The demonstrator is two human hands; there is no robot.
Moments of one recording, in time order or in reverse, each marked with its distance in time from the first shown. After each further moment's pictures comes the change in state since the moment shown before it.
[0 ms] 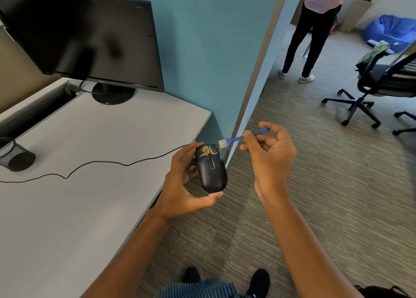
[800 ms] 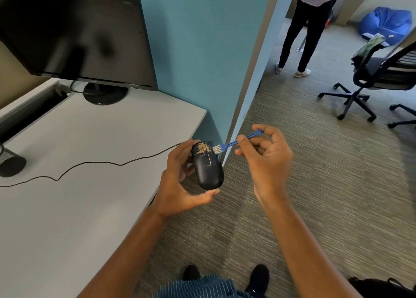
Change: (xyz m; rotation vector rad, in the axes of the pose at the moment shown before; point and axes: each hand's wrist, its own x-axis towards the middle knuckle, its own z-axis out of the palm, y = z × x) left_hand 0.012 -0.006 0.002 0.007 -0.018 0.002; right_hand 0.001 0.007 -0.008 -0.023 -0.039 0.017
